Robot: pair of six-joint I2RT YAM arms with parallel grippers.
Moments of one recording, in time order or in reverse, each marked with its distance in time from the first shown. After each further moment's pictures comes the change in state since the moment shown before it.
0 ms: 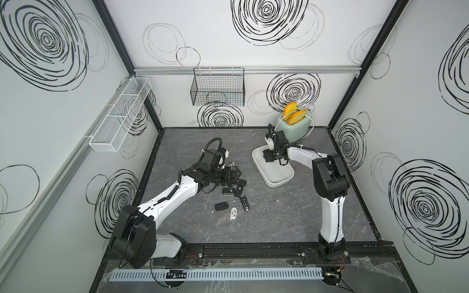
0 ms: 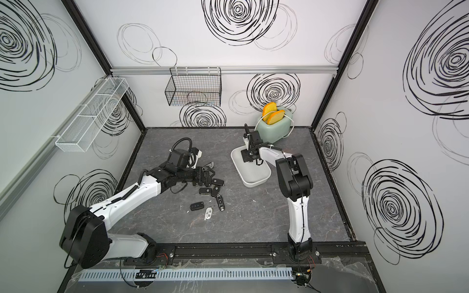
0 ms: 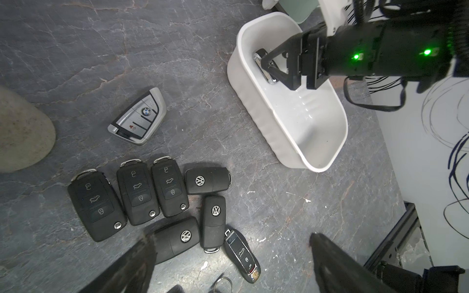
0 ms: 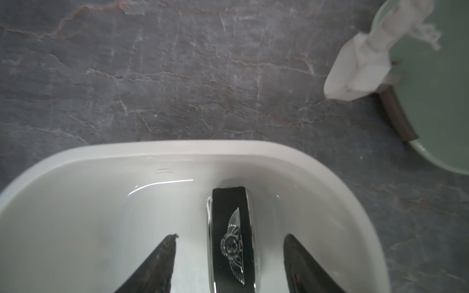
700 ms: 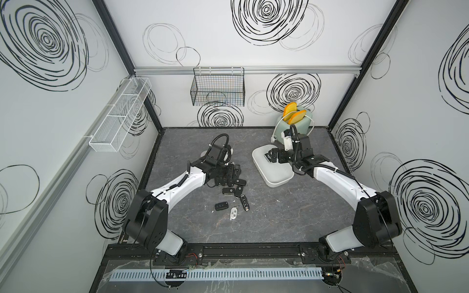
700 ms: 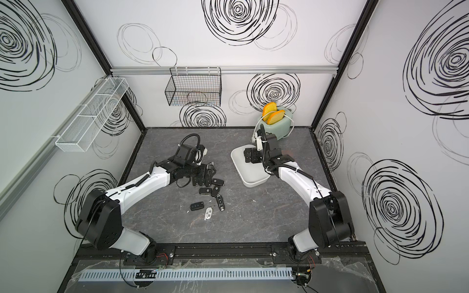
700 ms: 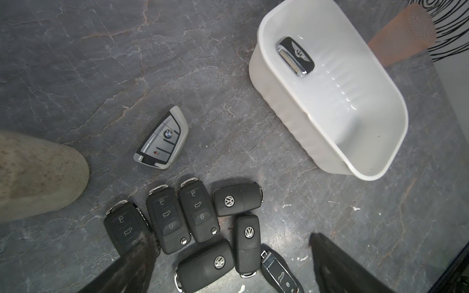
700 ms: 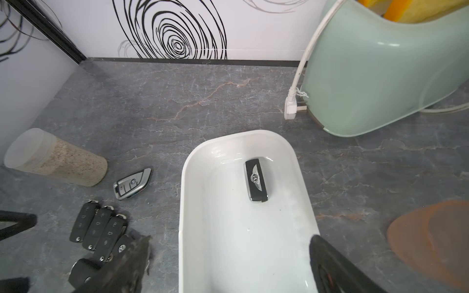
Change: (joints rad) left arm -0.003 0.174 0.121 -0.041 -0.097 0.169; right arm -0.002 -0.628 -0.454 0.136 -0.082 0.250
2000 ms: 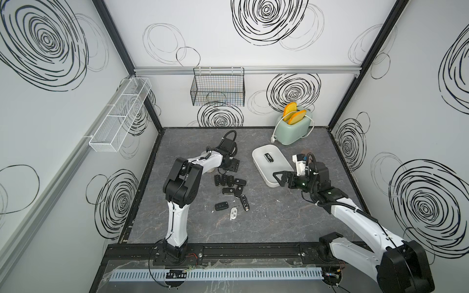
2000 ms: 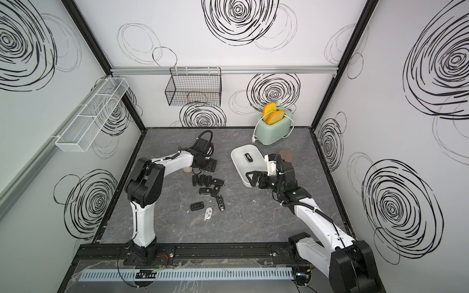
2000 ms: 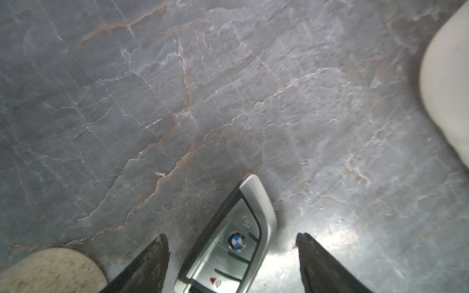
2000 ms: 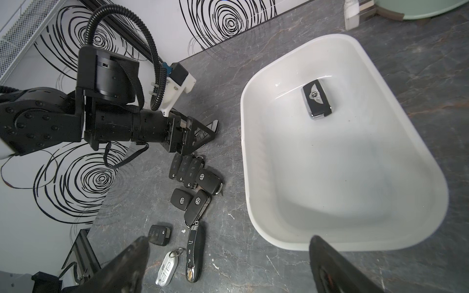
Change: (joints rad) left arm 0.067 0.542 0.360 -0.049 -0.194 0.127; right arm -0.035 -0.418 -0.480 0.159 -0.315 0.241
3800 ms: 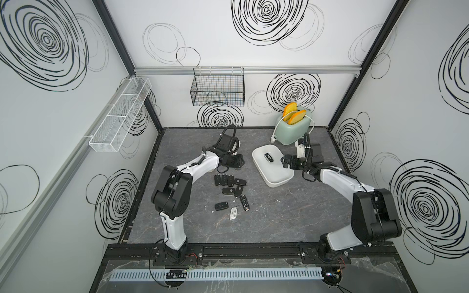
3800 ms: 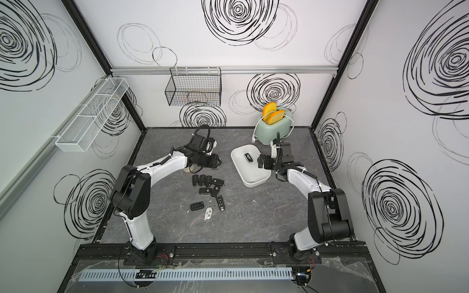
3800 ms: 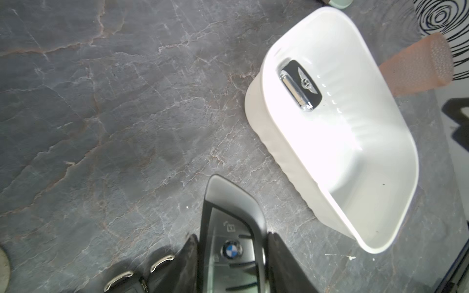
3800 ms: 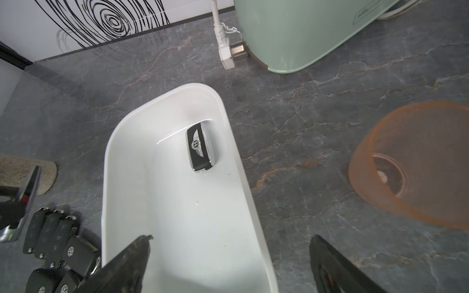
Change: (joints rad) left arm -0.041 -0.210 -0.063 0.034 0.303 -0.191; right arm -0.164 0.508 0.366 -0.092 0.219 -0.253
